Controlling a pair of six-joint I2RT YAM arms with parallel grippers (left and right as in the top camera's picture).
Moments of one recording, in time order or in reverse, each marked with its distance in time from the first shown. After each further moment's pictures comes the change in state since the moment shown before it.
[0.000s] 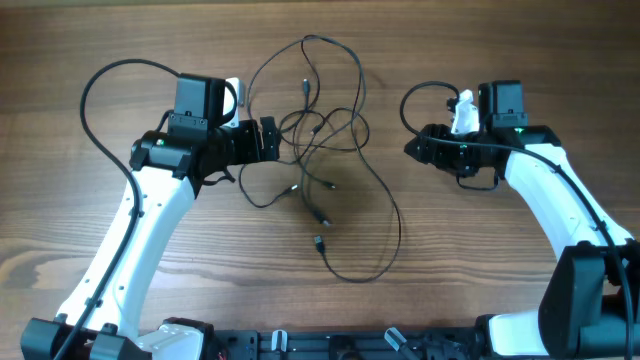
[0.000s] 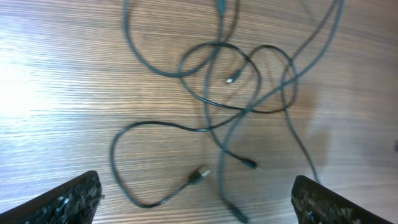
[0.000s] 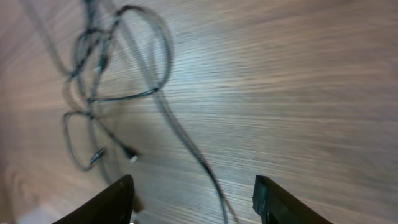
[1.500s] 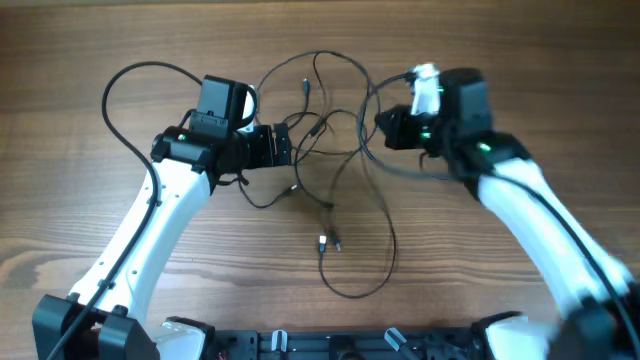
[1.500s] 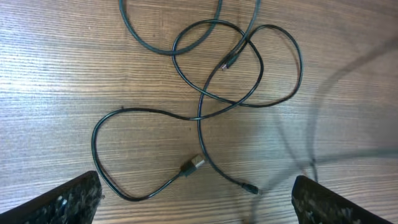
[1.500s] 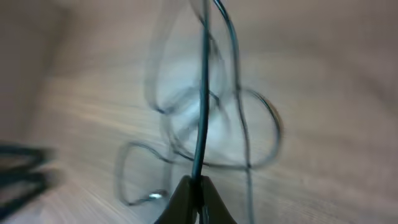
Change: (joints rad) left arm -0.066 0.055 -0.001 -0.011 -0.024 -0.049; right arm 0.230 -0.179 -0.002 0.323 0.079 0.048
